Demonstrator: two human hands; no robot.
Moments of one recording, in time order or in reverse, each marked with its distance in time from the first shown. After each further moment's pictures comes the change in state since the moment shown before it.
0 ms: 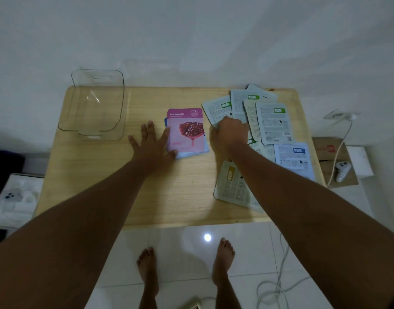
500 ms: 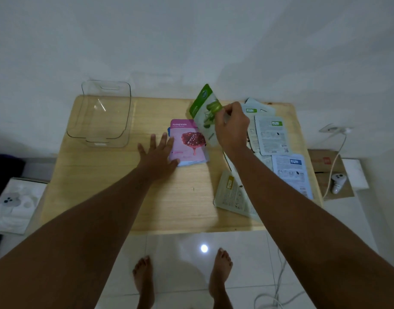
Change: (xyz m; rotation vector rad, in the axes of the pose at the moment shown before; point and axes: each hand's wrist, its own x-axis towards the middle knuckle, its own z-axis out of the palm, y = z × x) left_hand -0.003 0.006 -0.006 0.006 -0.046 0.057; right_hand 0.001 -0.024 -0.051 0.818 0.409 0.088
